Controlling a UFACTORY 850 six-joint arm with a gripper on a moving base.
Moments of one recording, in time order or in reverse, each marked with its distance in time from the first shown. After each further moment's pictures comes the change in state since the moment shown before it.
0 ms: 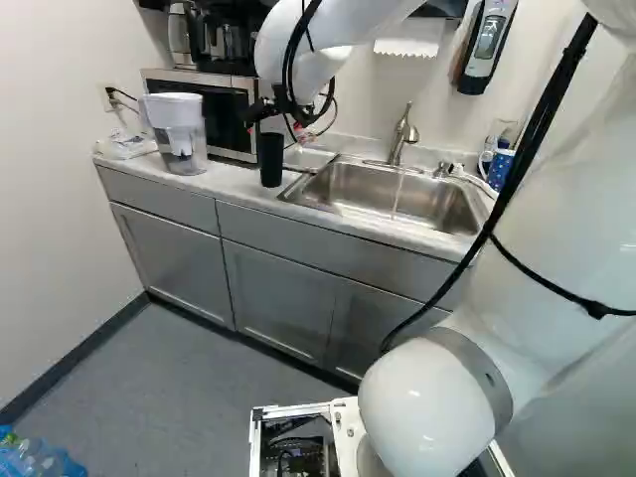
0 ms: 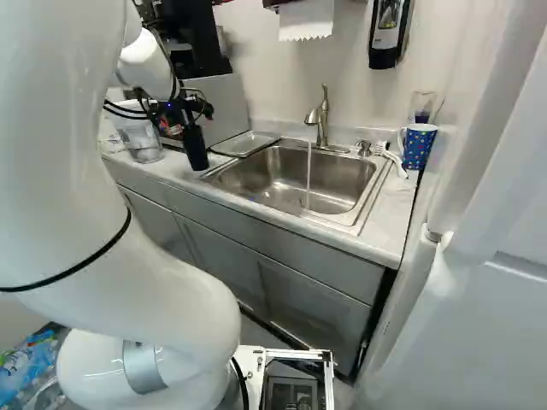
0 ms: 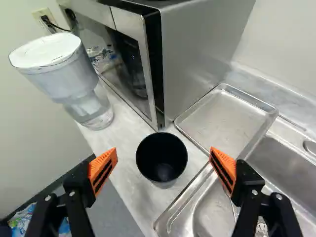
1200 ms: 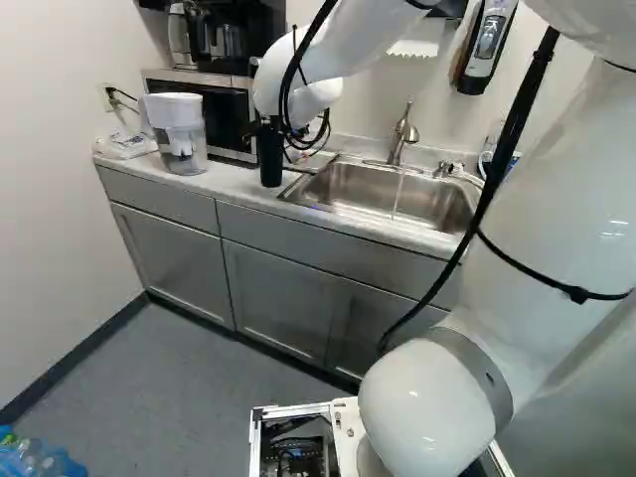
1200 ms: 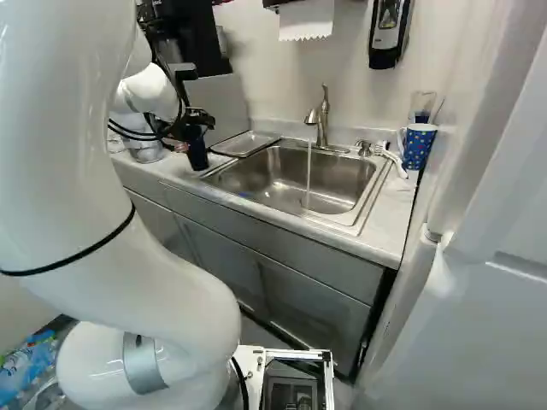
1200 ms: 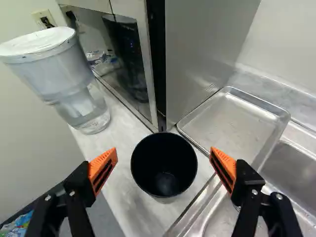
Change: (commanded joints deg) arm 0.4 -3.0 4.6 0.0 12.0 0.0
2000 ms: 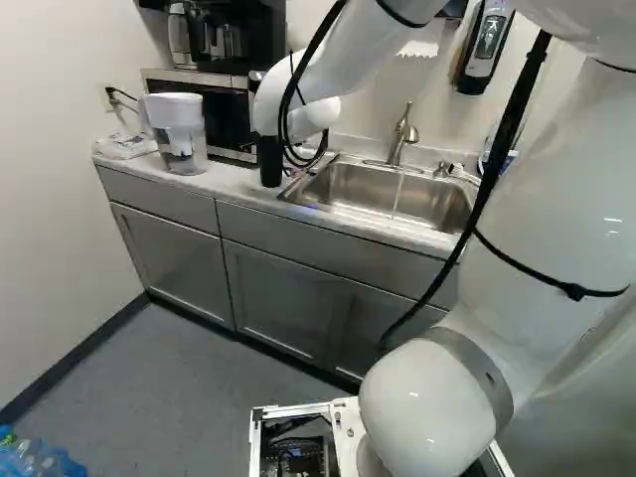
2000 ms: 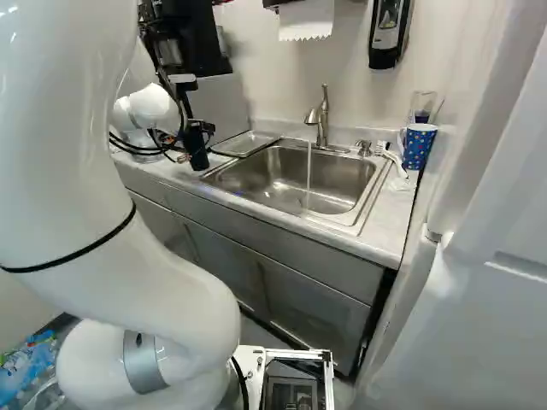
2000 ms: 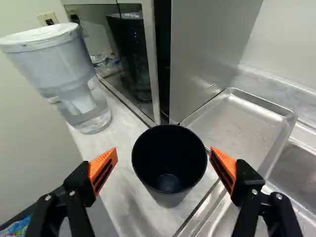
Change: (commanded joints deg) arm 0.7 -0.5 4.5 0.0 8.7 0.0
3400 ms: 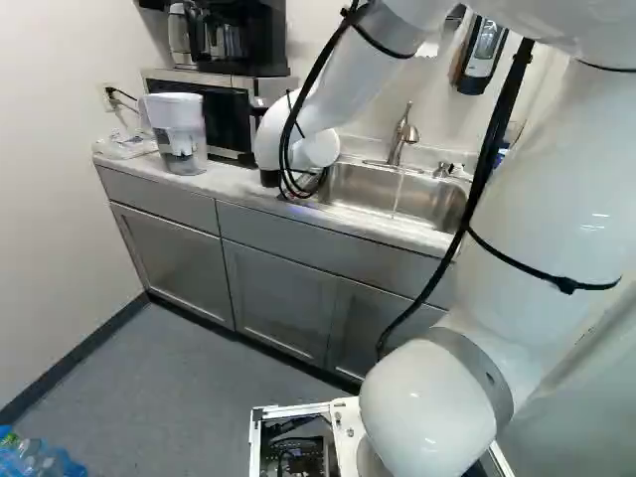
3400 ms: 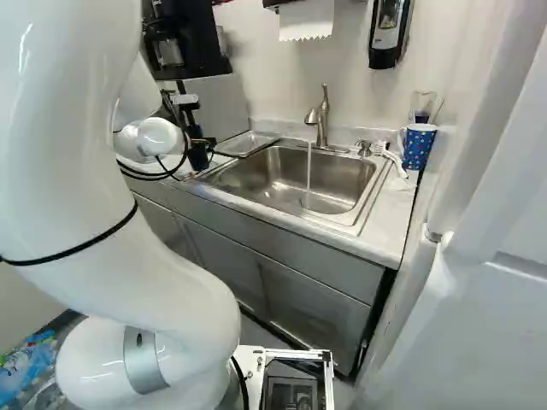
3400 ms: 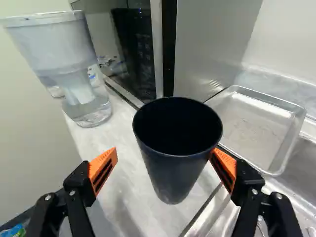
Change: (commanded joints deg) arm 0.7 -2.0 7.0 0.0 12.7 0.0
